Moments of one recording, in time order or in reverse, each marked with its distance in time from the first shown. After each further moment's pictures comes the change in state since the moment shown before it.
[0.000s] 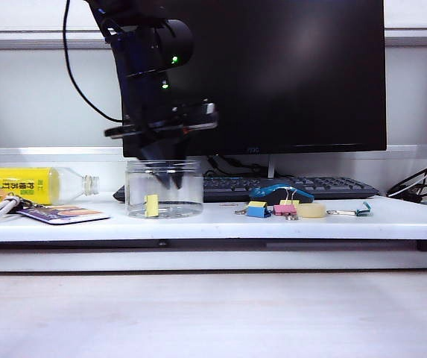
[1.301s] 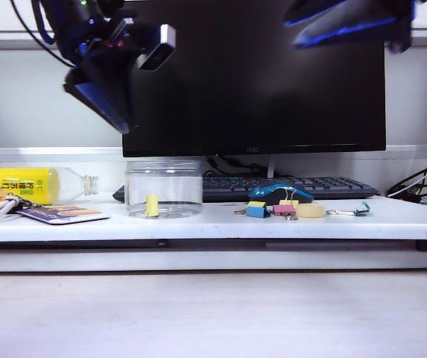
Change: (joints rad) left arm 0.143 -0.226 -0.044 -0.320 0.367 0.462; right arm 0.196 0.313 0.000 0.150 -0.212 0.117
